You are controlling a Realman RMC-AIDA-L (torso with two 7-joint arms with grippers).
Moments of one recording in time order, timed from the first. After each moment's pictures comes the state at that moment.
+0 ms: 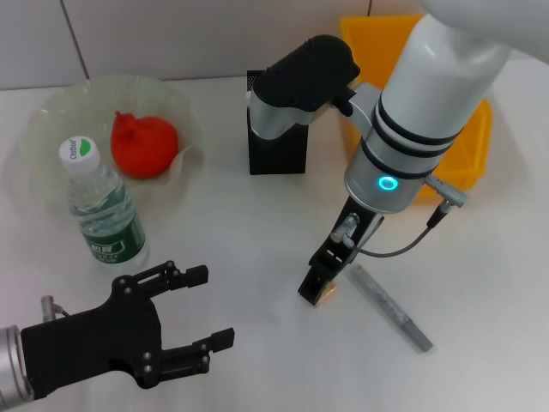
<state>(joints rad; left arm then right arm) -0.19 -2.04 1.38 0.72 1.37 1.51 -1.01 0.92 2.09 -1.65 -1.10 -2.53 -1.59 2.95</state>
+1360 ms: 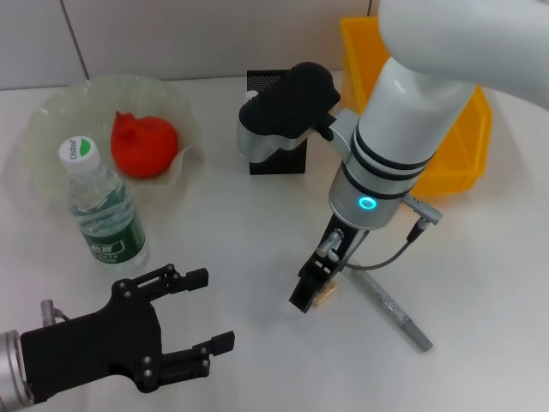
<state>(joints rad) -0.18 -2.04 1.38 0.72 1.37 1.52 -1.00 0.96 2.09 -1.75 -0.95 -2.48 -1.44 2.96</state>
